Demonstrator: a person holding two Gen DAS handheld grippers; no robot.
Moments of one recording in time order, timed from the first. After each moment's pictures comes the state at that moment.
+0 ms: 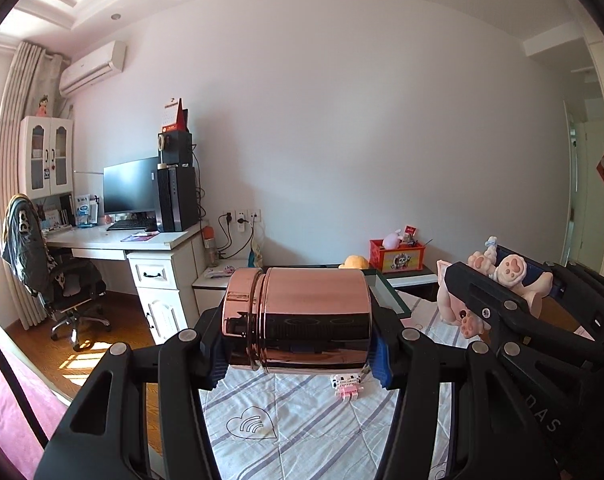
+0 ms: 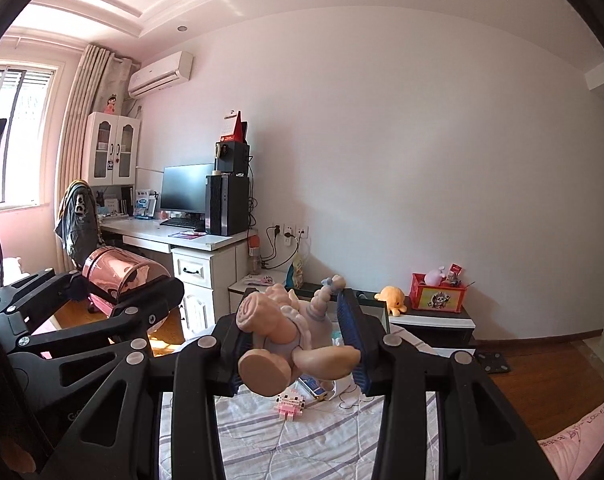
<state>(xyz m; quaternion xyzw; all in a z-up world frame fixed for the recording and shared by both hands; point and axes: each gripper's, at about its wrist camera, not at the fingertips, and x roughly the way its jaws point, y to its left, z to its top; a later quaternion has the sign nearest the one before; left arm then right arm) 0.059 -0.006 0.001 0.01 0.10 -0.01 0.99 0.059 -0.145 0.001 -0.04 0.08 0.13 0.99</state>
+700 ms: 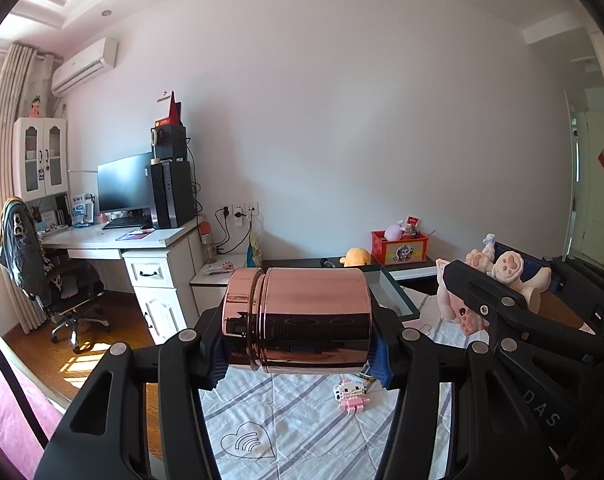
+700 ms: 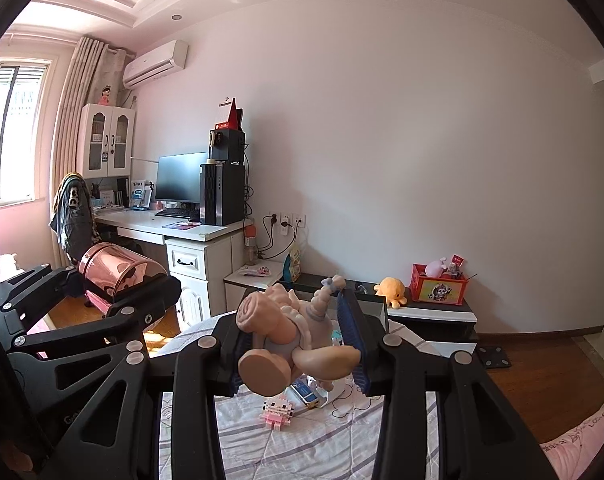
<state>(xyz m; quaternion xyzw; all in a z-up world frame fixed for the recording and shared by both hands) 0.094 -0.011 -0.008 0.02 0.12 -0.01 0.99 0.118 -0.151 -0.007 -0.04 0.11 0.13 0.98</state>
